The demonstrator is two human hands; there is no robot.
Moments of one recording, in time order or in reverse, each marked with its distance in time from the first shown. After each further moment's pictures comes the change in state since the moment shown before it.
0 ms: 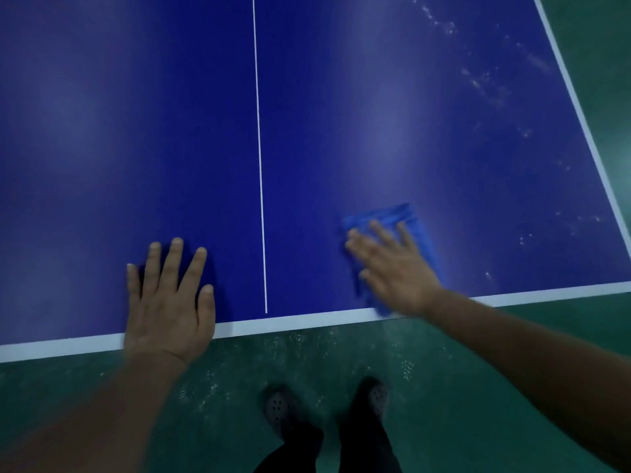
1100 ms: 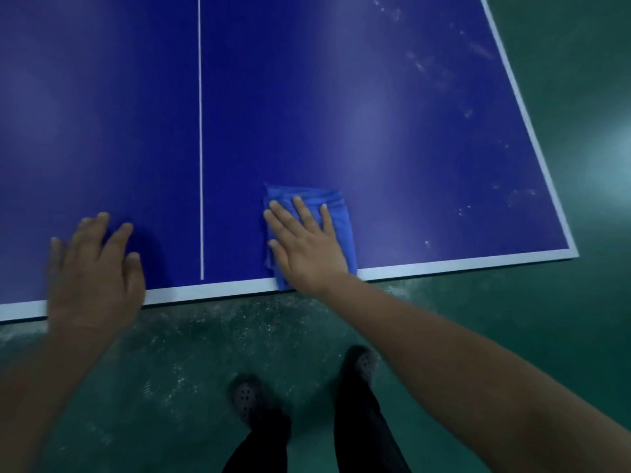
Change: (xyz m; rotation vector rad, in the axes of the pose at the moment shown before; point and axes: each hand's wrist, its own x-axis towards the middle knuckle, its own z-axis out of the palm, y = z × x) left_hand -0.006 0.012 -0.002 -0.099 0.165 -0.033; right_hand 0.012 -0.065 -0.017 0.163 -0.118 0.225
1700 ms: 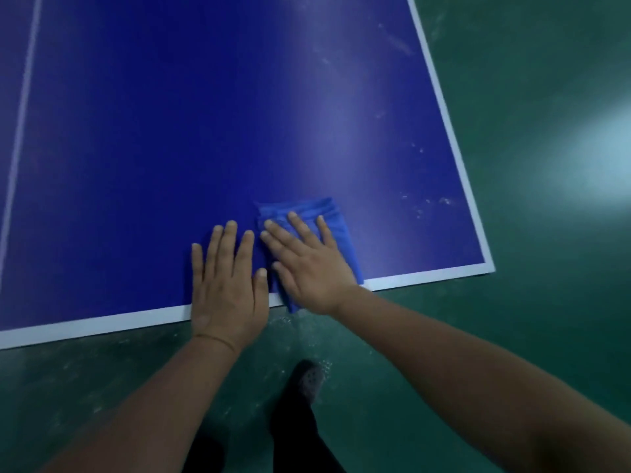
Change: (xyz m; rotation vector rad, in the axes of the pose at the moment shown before) left_hand -0.017 0.361 0.084 -0.168 -0.114 0.163; right_hand -0.075 0.218 0.009 -0.027 0.104 -0.135
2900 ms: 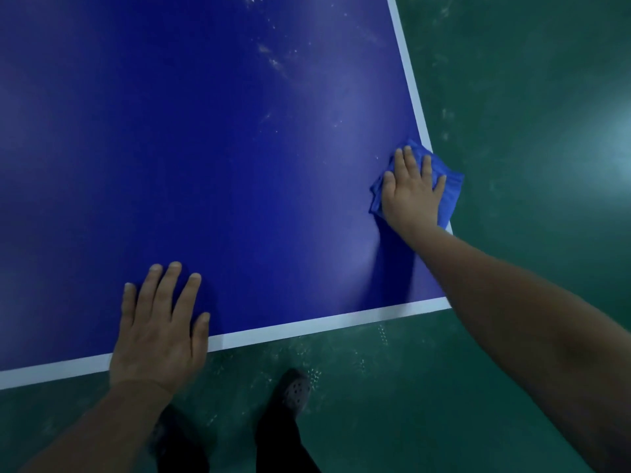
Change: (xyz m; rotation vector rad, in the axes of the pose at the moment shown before) left_hand 0.007 0.021 0.017 0.312 -0.105 0.003; right_hand 0.008 0.285 -0.025 0.128 0.098 0.789
